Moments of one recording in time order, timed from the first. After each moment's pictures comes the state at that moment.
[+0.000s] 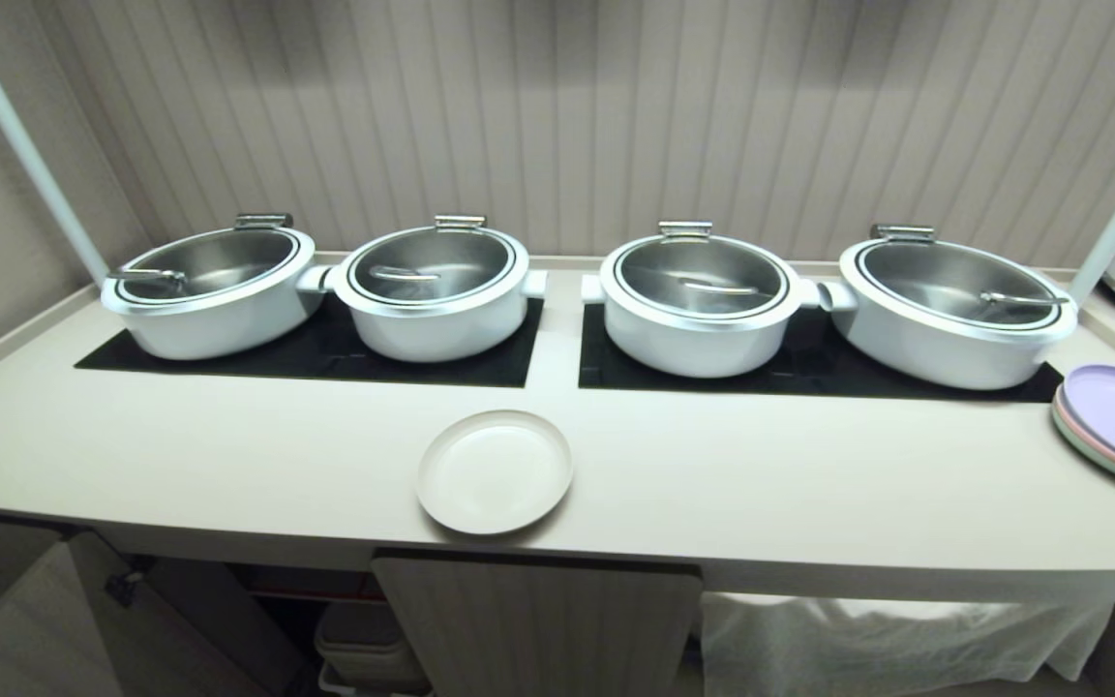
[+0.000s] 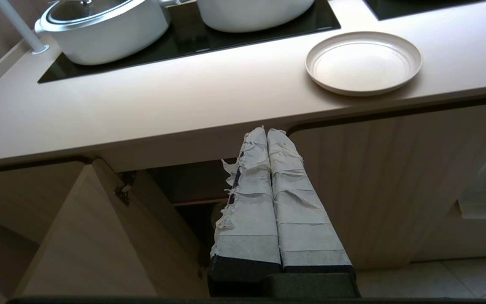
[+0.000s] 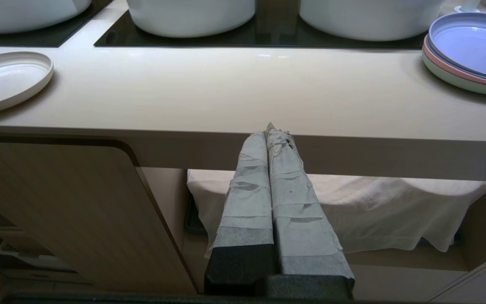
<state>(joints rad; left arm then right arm) 0.00 0.03 -0.31 0.33 -0.05 0.19 0.00 0.00 0.00 0.00 -0.01 0.02</state>
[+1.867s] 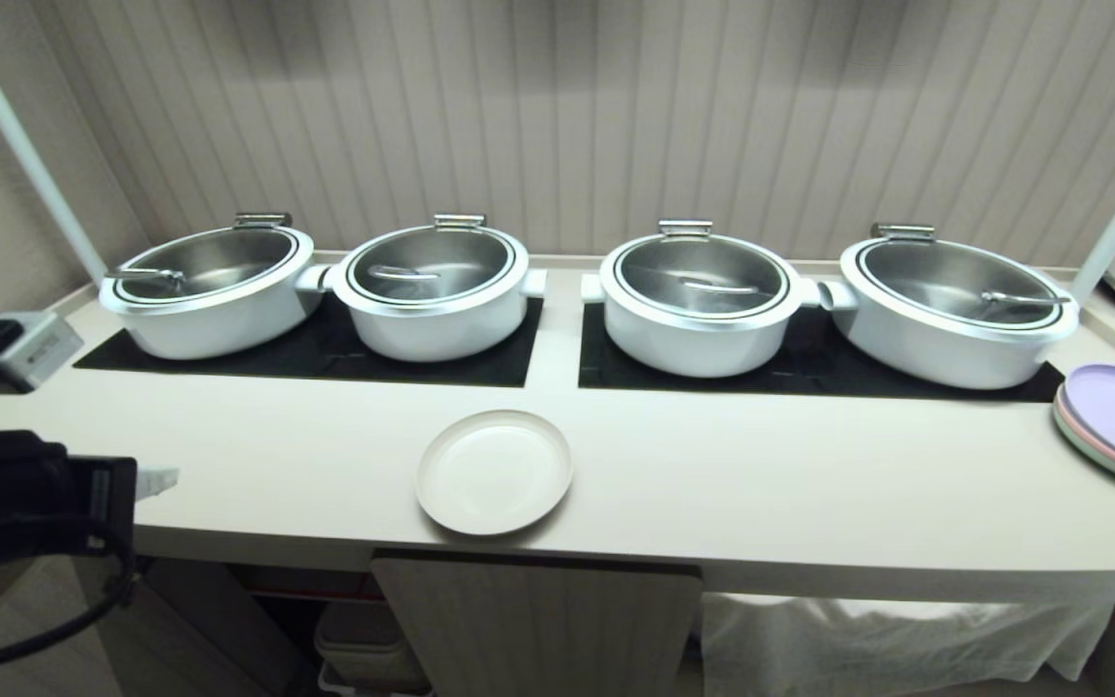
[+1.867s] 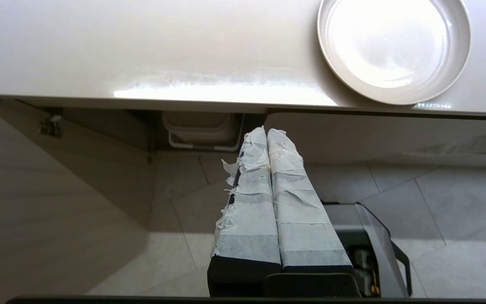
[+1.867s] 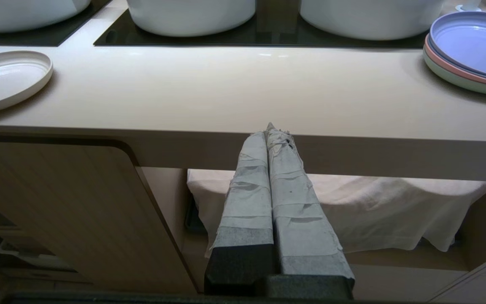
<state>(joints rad) -0.01 1.21 -0.77 0.20 -0.06 -0.01 0.00 0.00 0.00 0.00 0.00 0.02</state>
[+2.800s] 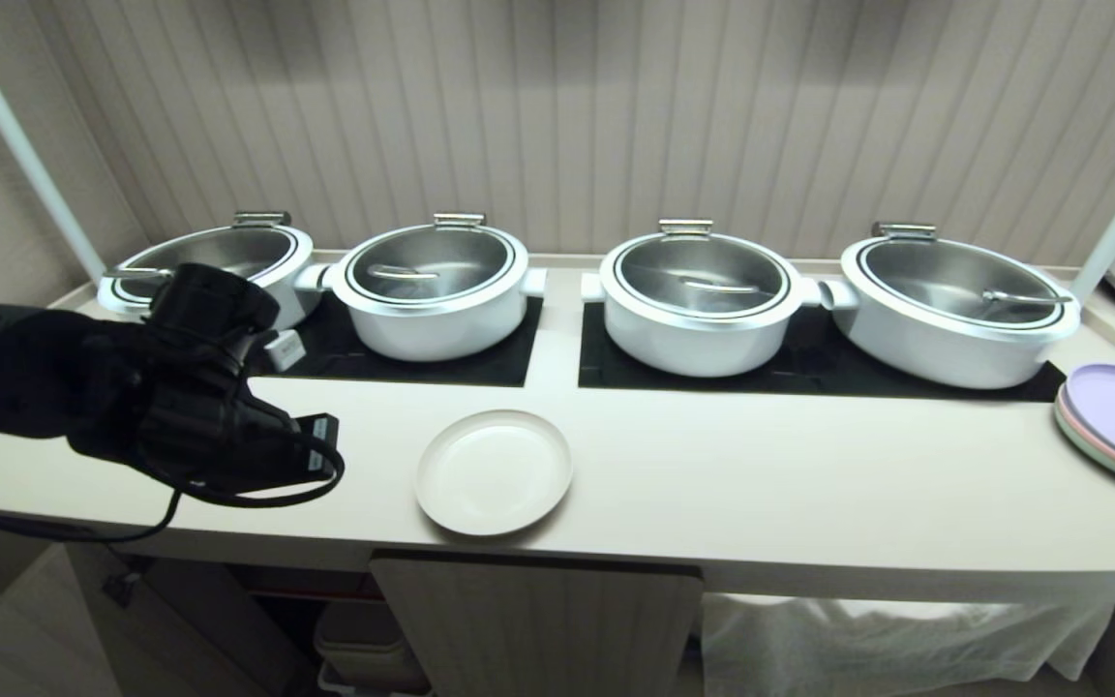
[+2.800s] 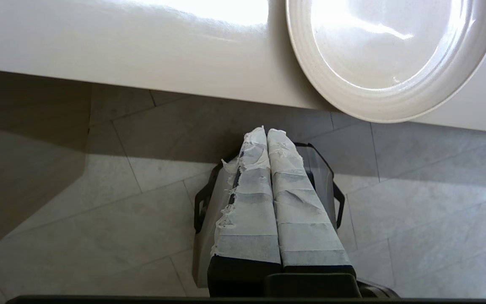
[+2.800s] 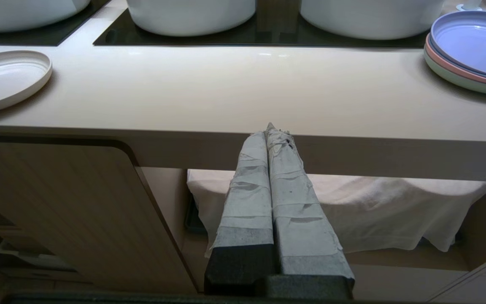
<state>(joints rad) -0.19 1.72 -1.08 0.33 -0.03 -0.28 0.00 0.00 0.00 0.00 0.00 0.02</state>
